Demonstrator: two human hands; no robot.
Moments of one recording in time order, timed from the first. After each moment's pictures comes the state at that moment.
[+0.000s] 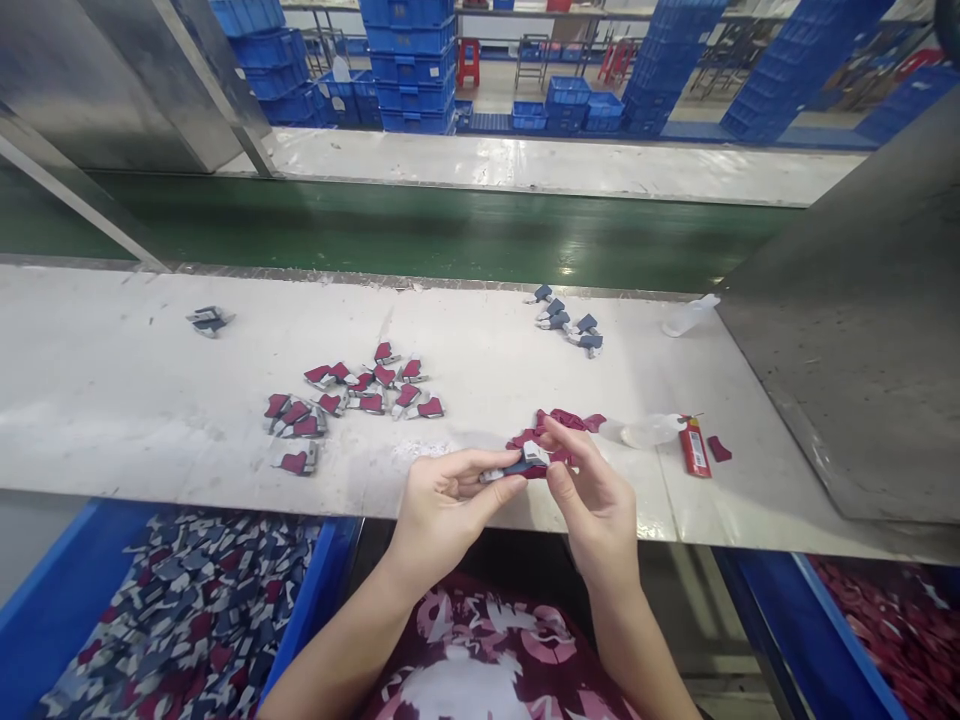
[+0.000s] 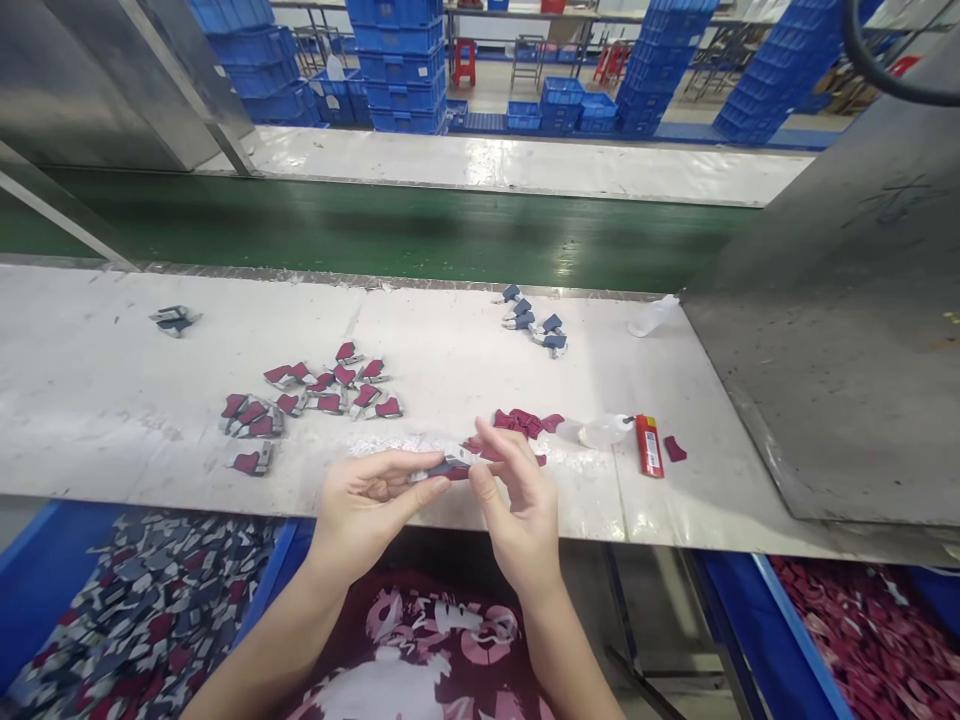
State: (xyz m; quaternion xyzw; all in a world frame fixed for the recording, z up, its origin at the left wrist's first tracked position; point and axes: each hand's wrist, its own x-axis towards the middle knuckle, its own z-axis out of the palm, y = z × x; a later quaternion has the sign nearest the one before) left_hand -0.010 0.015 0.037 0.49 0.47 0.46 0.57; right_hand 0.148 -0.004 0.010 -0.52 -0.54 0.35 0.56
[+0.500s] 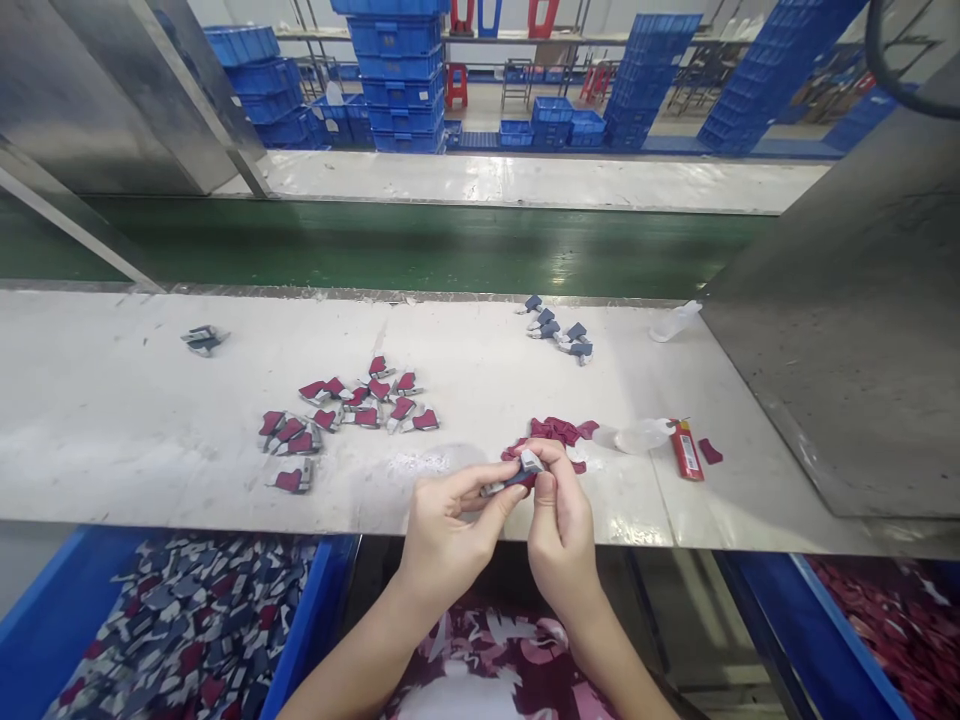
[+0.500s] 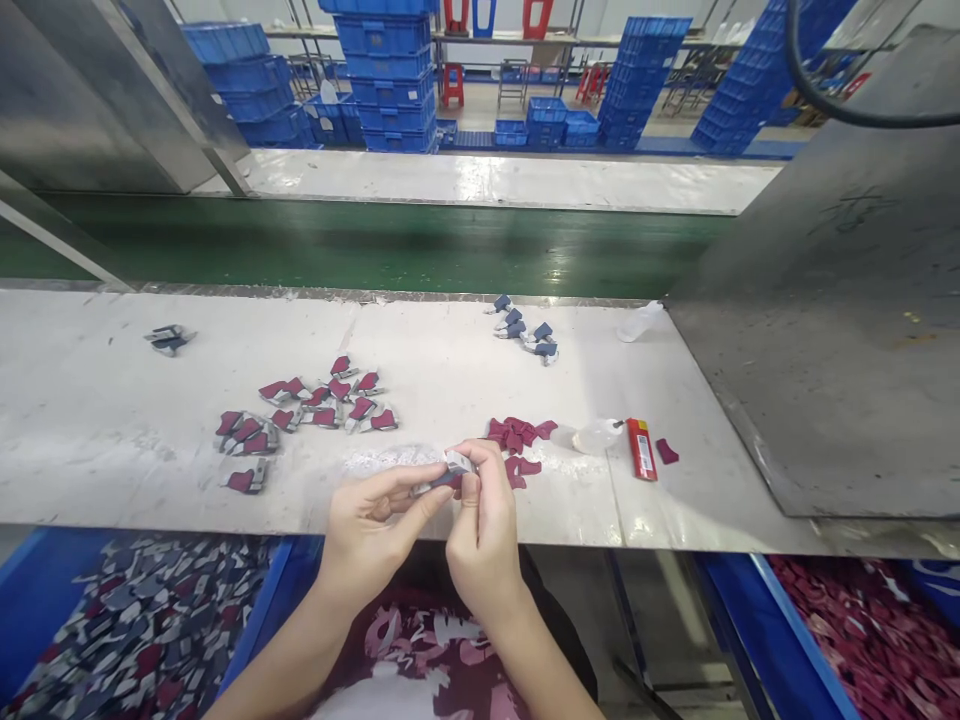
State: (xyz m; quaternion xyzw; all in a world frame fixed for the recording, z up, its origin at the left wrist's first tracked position) left_hand -0.003 0.012 0.040 0.54 0.47 0.49 0.50; right_hand 0.123 -0.002 0.012 -0.52 -0.55 0.32 0.56
